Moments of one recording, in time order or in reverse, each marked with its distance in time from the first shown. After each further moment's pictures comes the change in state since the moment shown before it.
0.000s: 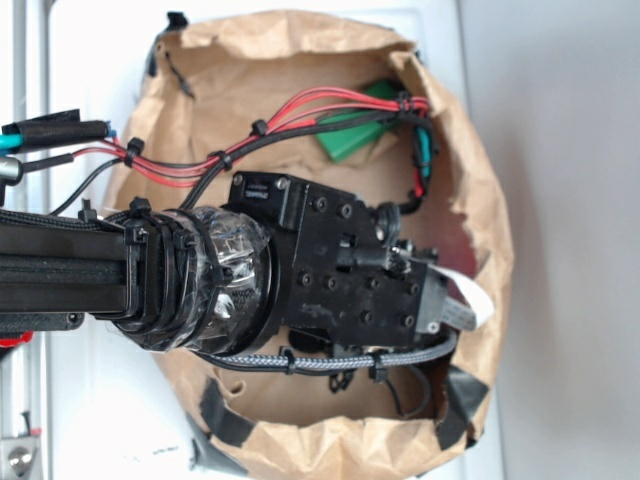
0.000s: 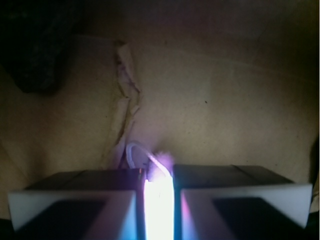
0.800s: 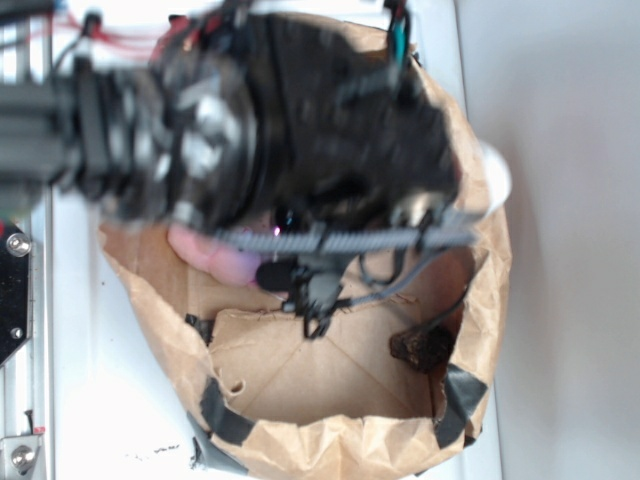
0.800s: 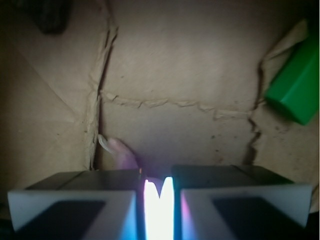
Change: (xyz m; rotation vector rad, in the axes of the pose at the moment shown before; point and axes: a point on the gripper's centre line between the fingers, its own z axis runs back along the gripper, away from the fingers) arm 0.001 0.044 0.056 -0.174 0.044 0.049
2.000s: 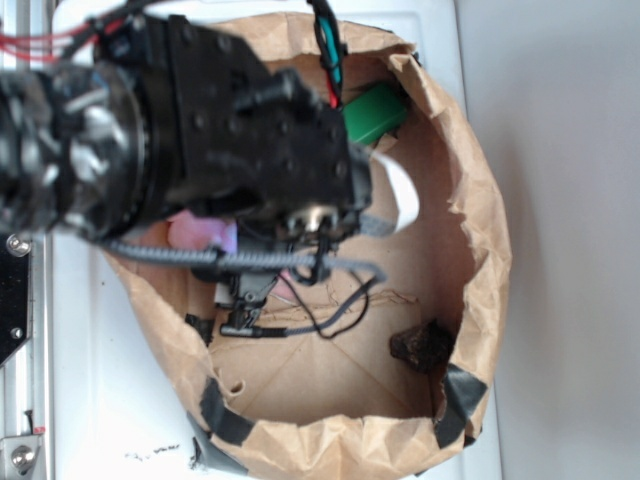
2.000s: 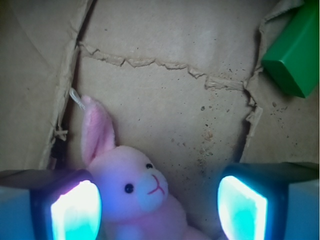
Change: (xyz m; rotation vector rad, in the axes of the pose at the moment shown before) arm -0.025 -0.013 -0.027 0.094 -0.034 -0.175
